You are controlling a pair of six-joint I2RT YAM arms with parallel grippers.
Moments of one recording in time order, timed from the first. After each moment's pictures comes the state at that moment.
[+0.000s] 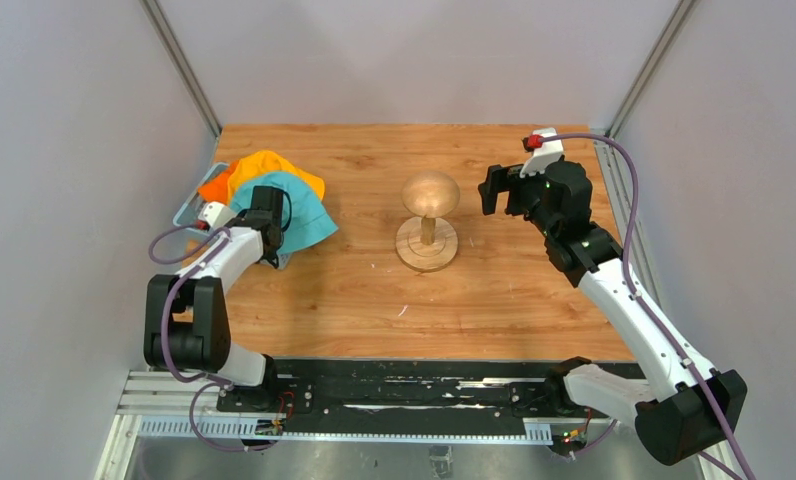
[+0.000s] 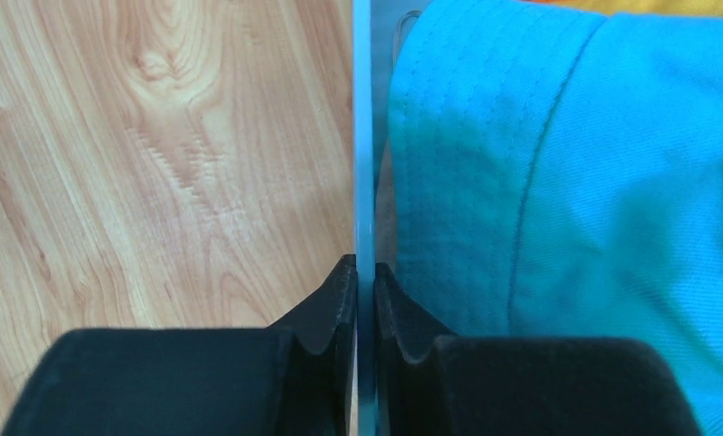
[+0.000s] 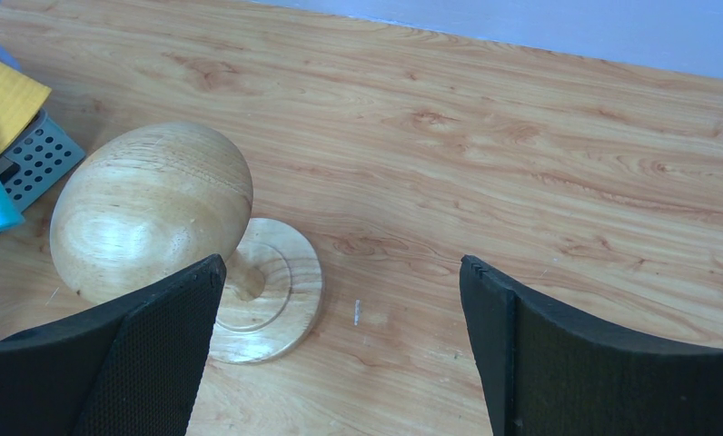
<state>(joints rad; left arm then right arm) -0.05 1.45 0.86 -0.51 -0.78 -1.19 0.38 1.07 1.02 -0.20 0.07 0.06</state>
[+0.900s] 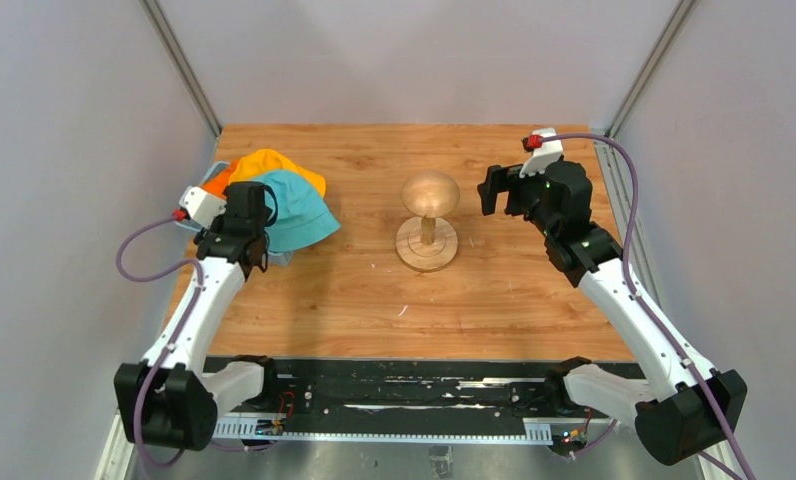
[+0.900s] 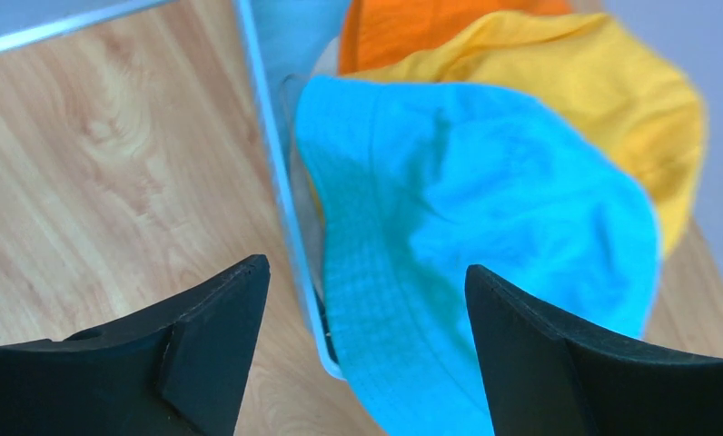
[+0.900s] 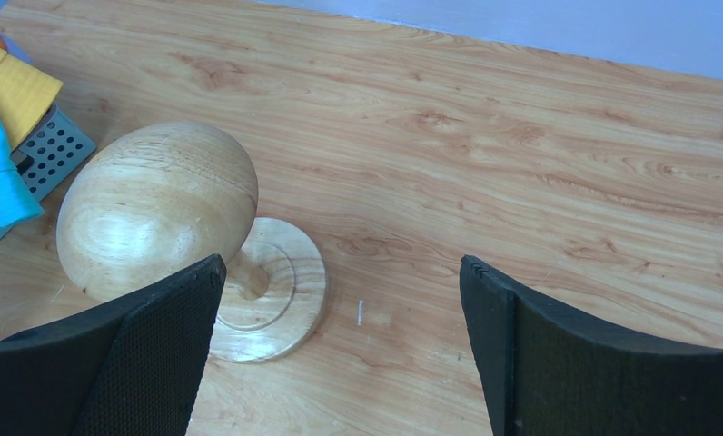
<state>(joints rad) -0.09 1.12 0.88 -0.53 -0.71 -1.03 0.38 1.07 1.02 -0.20 0.06 0.07</state>
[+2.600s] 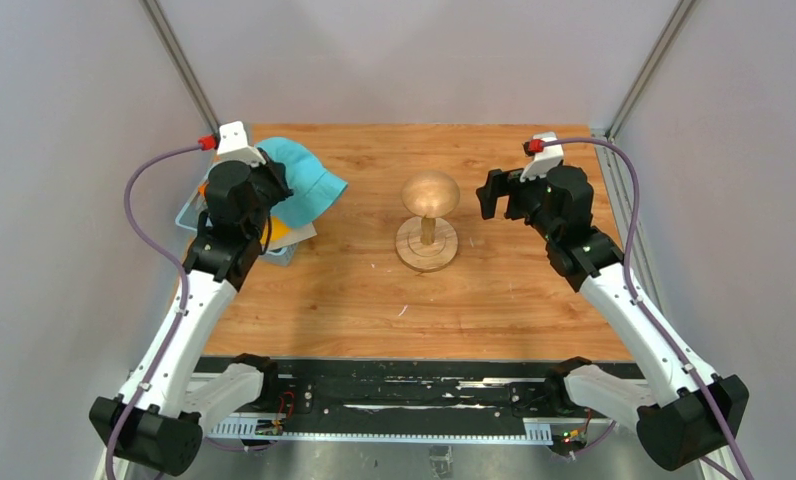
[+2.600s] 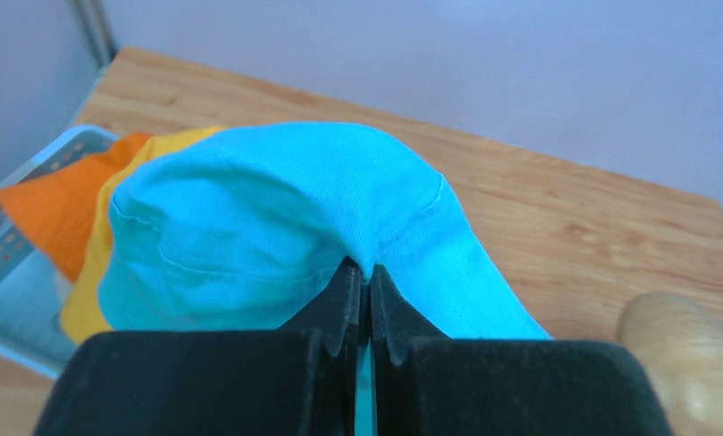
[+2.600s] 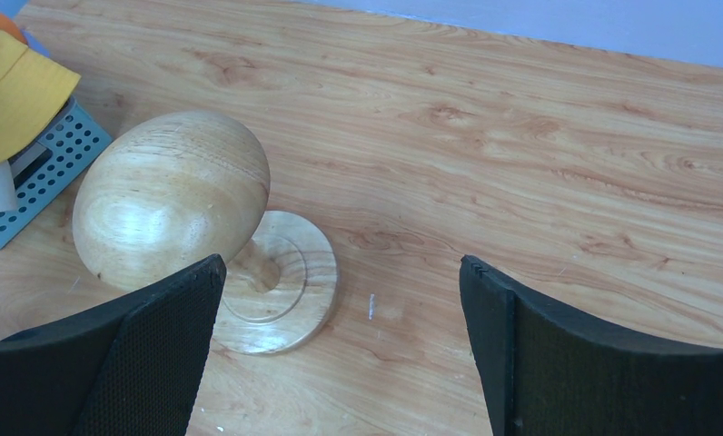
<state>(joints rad) -0.25 0.99 1.03 -0.21 -0.30 -0.31 0.38 1.05 0.99 -0.19 0.03 0.09</state>
